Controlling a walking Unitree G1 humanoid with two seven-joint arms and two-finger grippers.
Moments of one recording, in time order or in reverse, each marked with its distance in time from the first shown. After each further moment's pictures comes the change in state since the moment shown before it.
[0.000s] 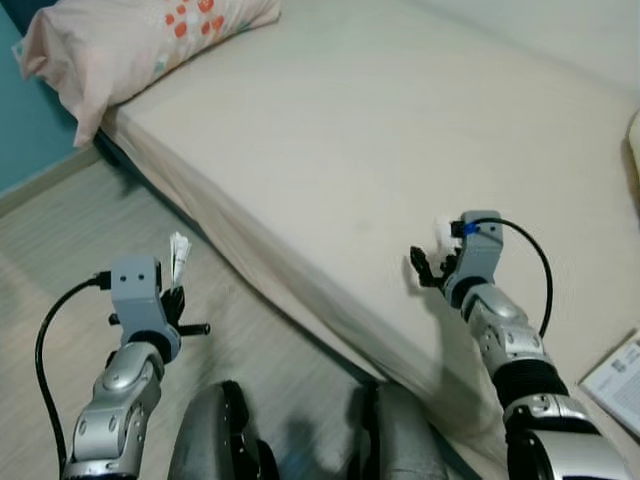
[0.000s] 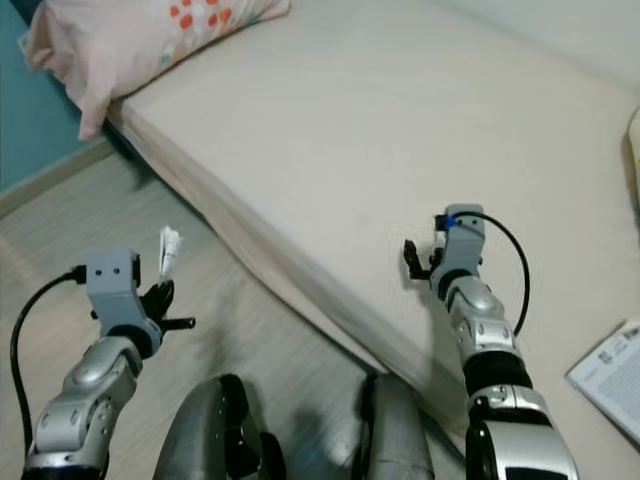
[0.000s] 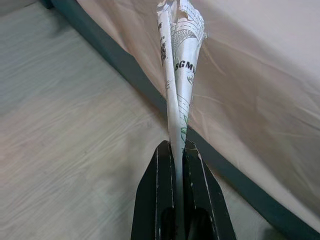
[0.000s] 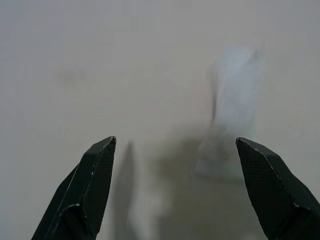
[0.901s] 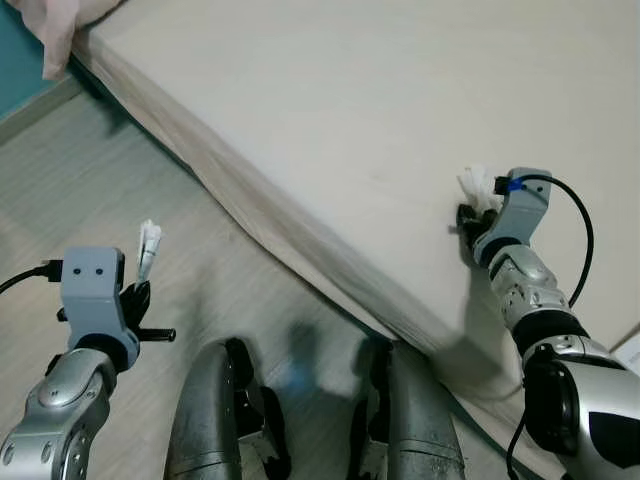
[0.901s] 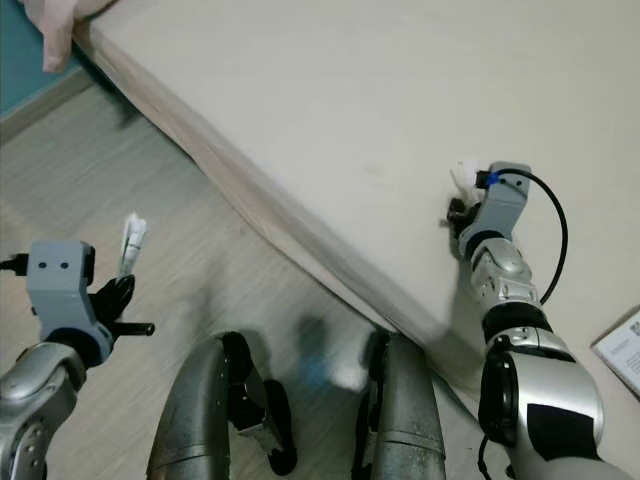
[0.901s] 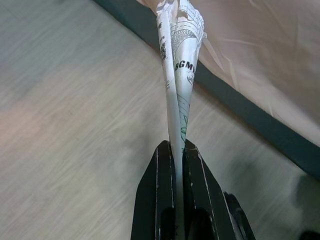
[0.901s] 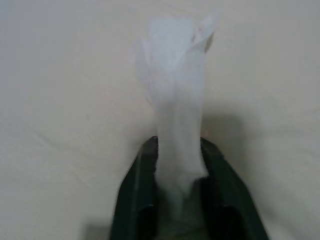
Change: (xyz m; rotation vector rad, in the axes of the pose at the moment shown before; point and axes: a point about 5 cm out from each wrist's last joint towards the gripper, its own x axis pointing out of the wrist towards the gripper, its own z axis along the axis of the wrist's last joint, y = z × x) left arm -0.040 0.024 0.037 0.122 -0.006 0.014; right arm 0.012 -0.029 0.056 0.078 -0.134 -0.111
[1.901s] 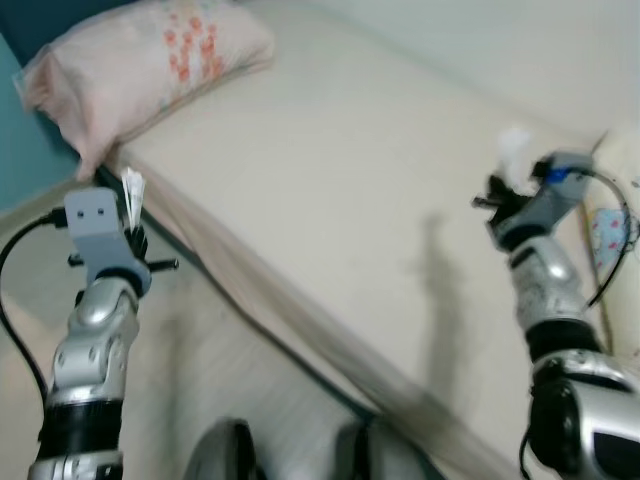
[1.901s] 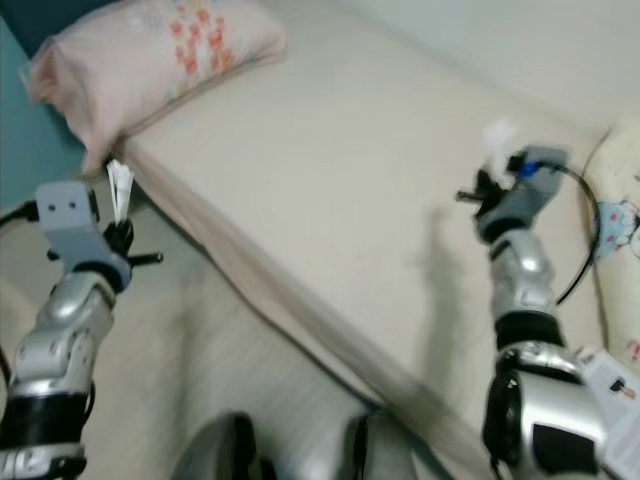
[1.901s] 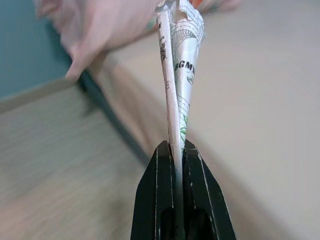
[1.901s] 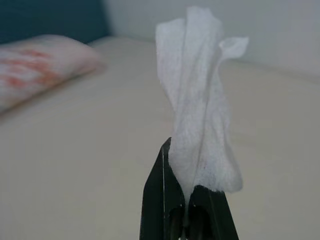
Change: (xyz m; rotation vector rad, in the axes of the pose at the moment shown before) left arm 0.085 -0.003 0.028 -0.134 -0.147 0.144; right arm -0.010 0.017 0.016 0.081 -0.234 0.215
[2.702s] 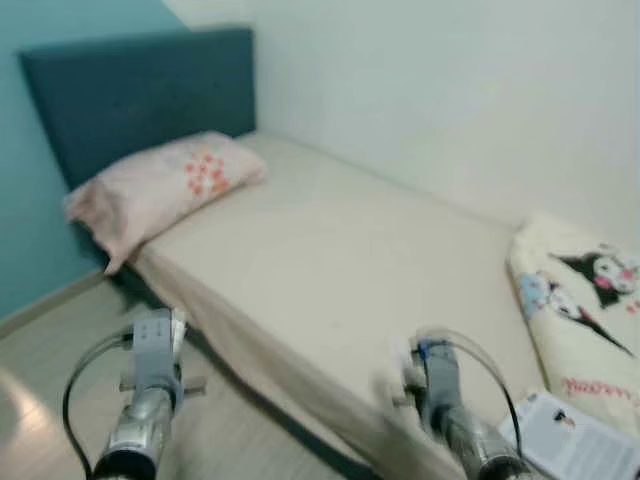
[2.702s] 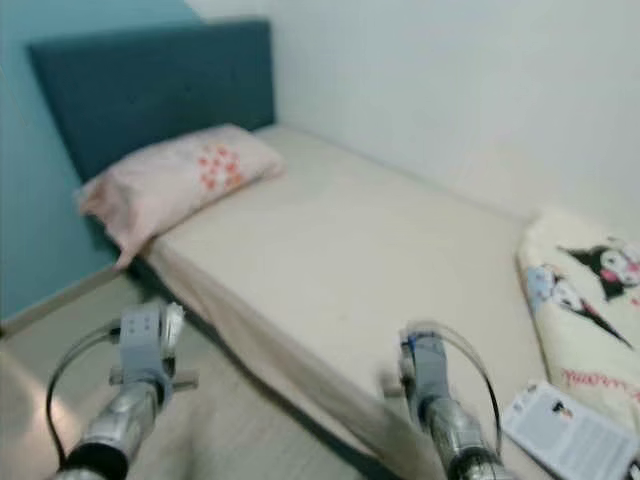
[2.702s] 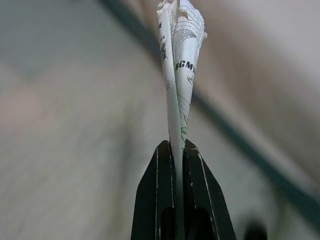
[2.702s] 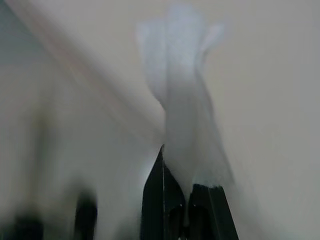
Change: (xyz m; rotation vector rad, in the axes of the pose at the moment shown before) left arm -0.078 0.017 -0.200 0.105 0.696 0.023; right arm -0.195 0.007 -0.216 -0.071 1.050 -0.079
